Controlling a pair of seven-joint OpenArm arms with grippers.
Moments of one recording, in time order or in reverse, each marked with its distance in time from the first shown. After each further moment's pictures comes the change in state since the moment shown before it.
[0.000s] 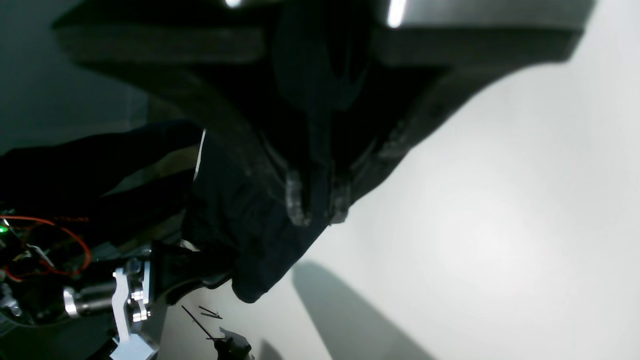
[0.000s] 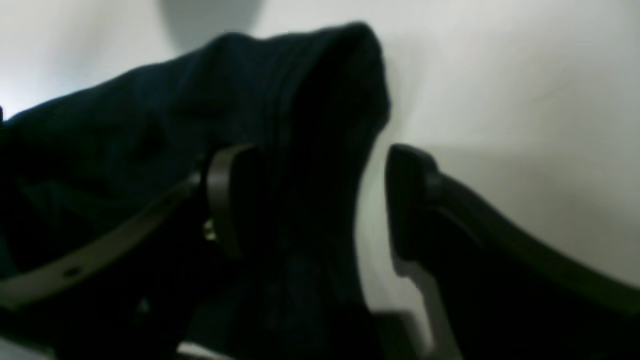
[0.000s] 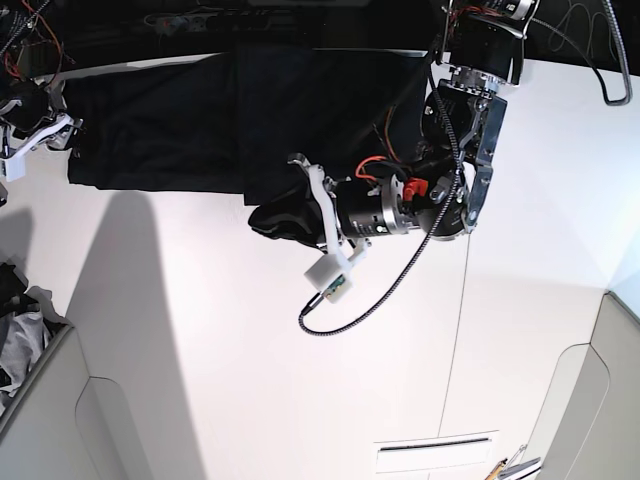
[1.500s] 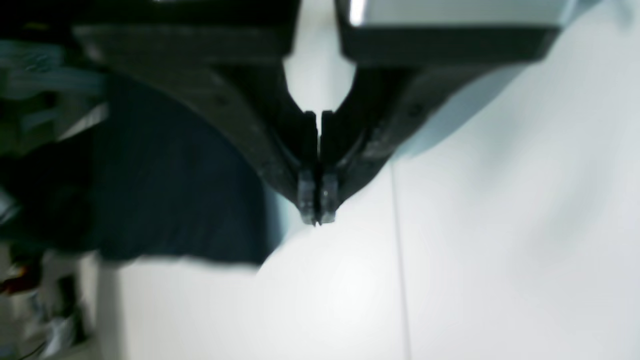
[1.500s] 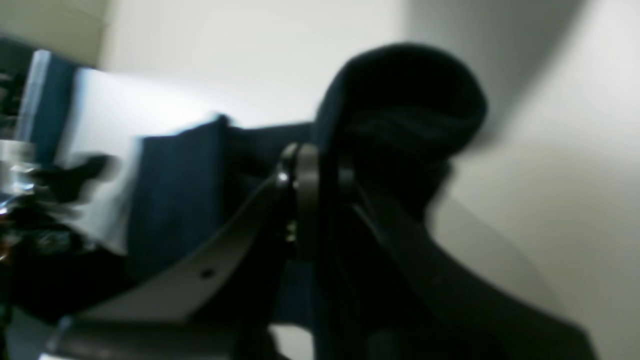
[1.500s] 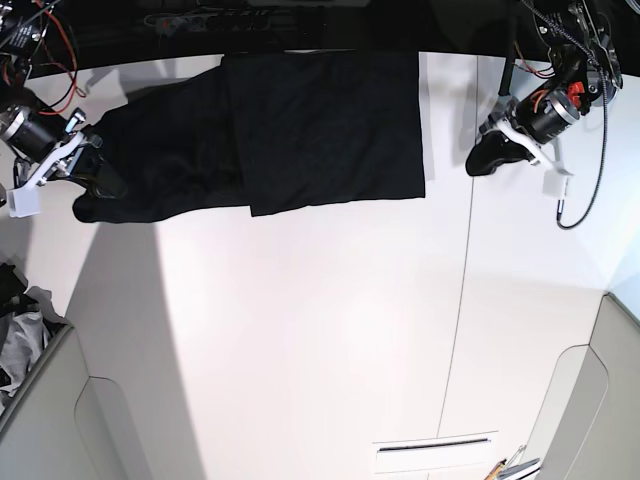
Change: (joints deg) left arm 22.3 -3.4 -46.1 0.0 -5.7 0.0 3.6; right arm 2.1 -5.6 0.0 16.7 17.6 3.1 -11.9
